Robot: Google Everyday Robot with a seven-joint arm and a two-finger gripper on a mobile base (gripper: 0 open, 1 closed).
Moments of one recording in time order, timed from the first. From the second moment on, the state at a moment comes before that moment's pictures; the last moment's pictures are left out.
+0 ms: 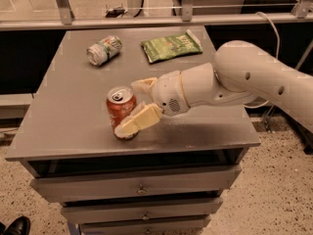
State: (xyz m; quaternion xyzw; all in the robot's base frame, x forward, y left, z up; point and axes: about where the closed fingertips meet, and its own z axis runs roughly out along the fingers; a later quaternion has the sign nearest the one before) arm 0.500 0.052 0.869 -0.53 0.65 0.37 0.39
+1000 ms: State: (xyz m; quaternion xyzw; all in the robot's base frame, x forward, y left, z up) arm 0.504 0.060 0.891 -0.53 0.64 0.37 0.42
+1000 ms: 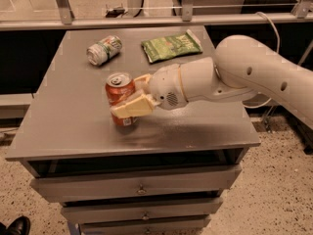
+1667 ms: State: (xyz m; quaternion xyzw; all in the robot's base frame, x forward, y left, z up) arm 0.546 0.069 0.904 -0.53 0.62 0.36 0.45
